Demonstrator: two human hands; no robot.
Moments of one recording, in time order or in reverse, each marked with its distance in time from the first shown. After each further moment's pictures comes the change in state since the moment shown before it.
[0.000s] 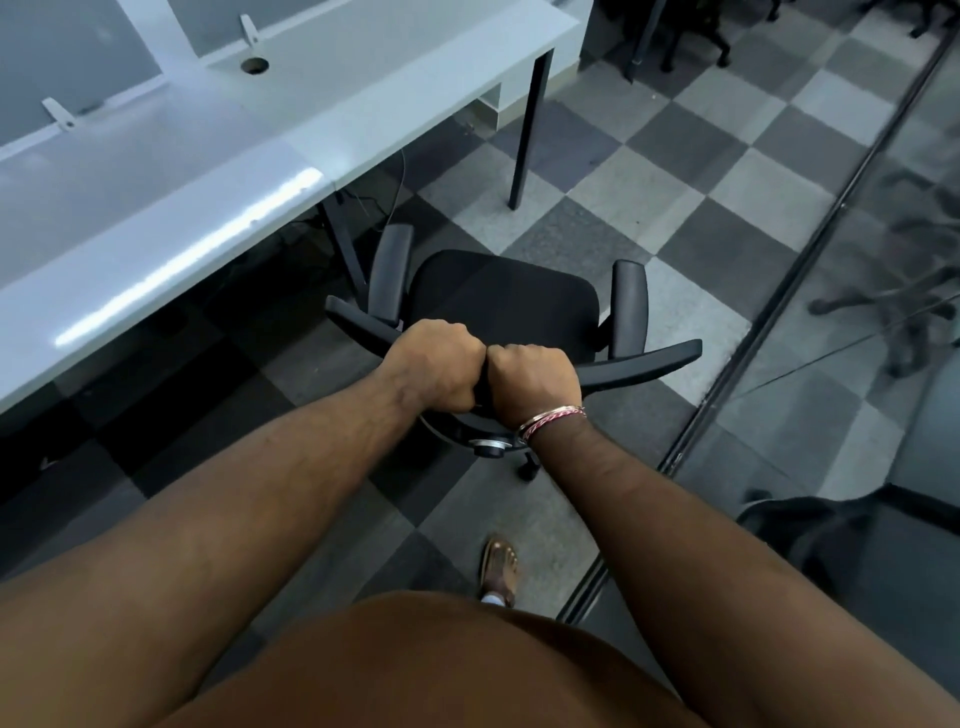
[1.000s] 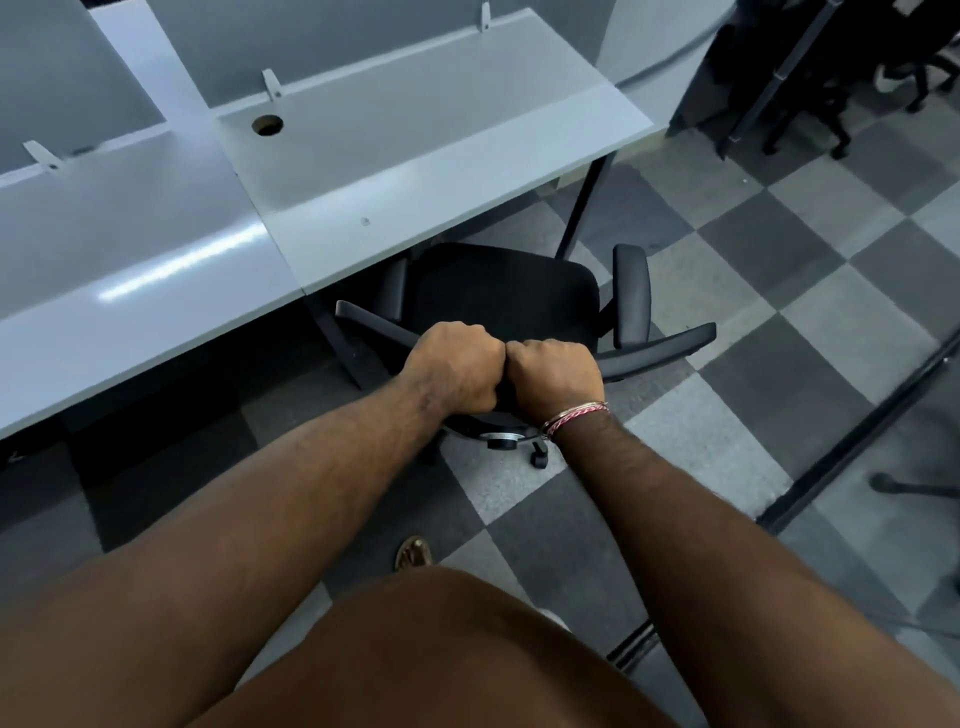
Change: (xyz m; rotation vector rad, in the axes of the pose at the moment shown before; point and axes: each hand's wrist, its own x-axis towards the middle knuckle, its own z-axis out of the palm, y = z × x) left_hand 0.335 -0.124 -0.074 -0.096 -0.067 -0.320; right_hand 0.343 0.225 -0.003 -0.076 0.064 -0.280
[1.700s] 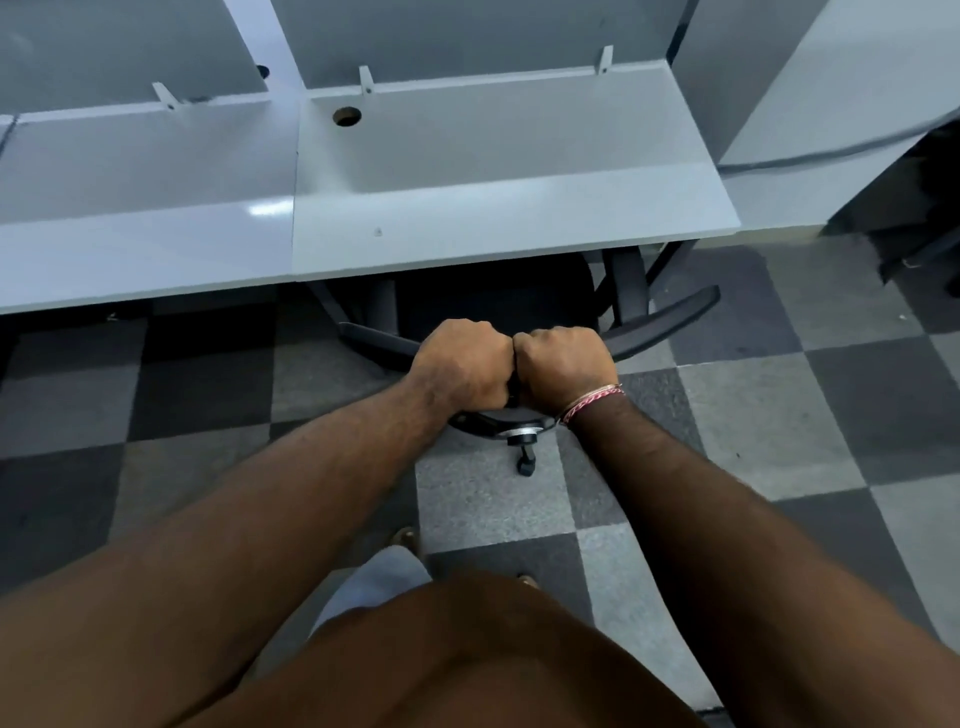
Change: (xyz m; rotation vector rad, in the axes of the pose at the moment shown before) left_hand 0.197 0.068 -0.064 -0.112 -0.068 -0.411; right_hand 0.148 0.225 0.026 -0.015 0.071 -0.564
